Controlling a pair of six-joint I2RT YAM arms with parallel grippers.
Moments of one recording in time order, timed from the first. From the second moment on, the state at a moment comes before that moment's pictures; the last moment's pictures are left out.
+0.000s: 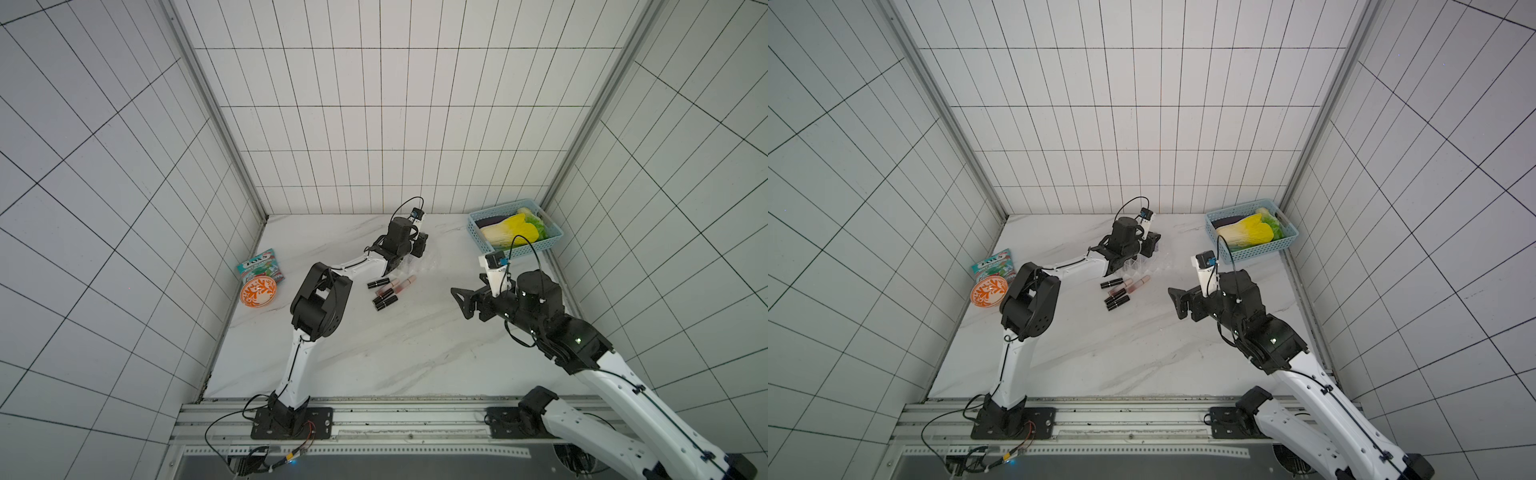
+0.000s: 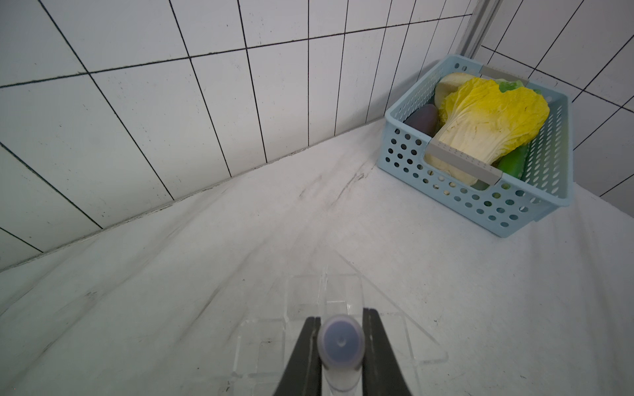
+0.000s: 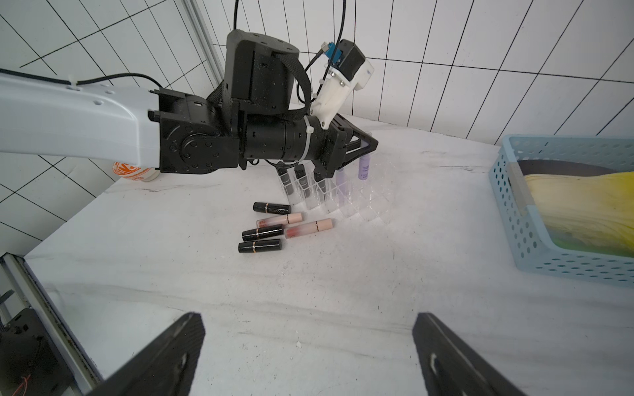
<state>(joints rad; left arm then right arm) -0.59 2.20 1.64 0.15 0.10 -0.07 0.70 0.79 0.89 -0.50 -0.02 0.14</state>
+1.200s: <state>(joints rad) -0.21 1.24 0.81 0.21 -0.01 -0.48 0.76 1.40 1.14 -0.63 -0.16 0.03</state>
